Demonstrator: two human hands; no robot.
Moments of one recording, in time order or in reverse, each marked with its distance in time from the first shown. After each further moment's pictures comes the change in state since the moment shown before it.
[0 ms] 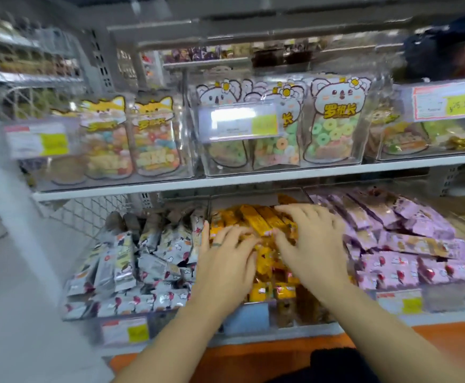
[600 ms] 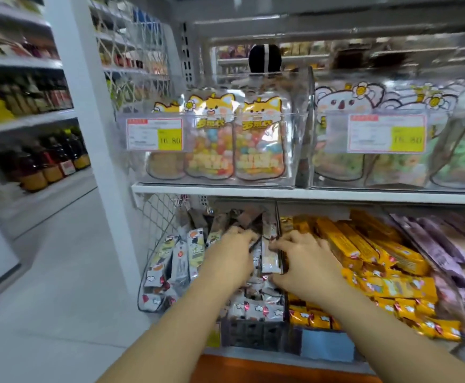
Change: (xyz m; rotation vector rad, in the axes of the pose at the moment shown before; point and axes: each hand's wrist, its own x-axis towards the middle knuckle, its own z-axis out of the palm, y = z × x) left_hand 0.003 -0.113 -0.044 -0.059 -0.430 -0.454; right_hand 0.018 -0.096 0.077 -0.140 -0.652 -0.186
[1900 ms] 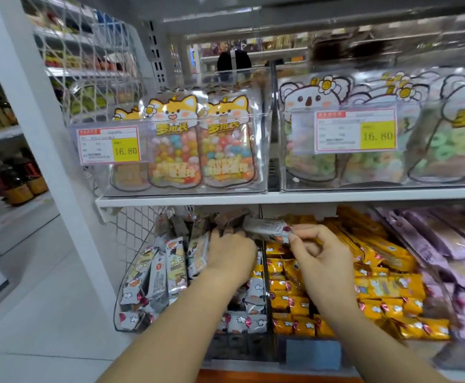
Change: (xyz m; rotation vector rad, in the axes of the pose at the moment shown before) left_hand 0.035 0.035 0.013 0.515 -0.078 0.110; right_hand -0.022 0.016 -0.013 1.108 0.565 0.269
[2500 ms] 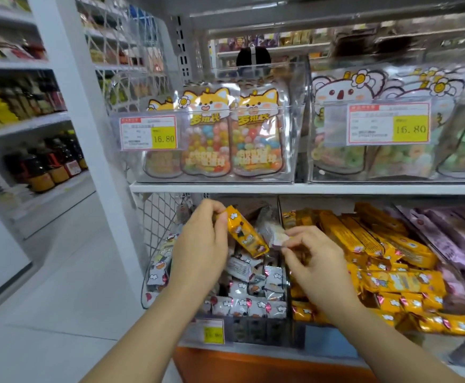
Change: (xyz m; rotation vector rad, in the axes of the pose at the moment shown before) left_hand -0.072 -0.053 -0.012 -0.815 0.649 -0.177; right_hand -0.009 0.018 0.015 -0.429 -0.215 -0.388
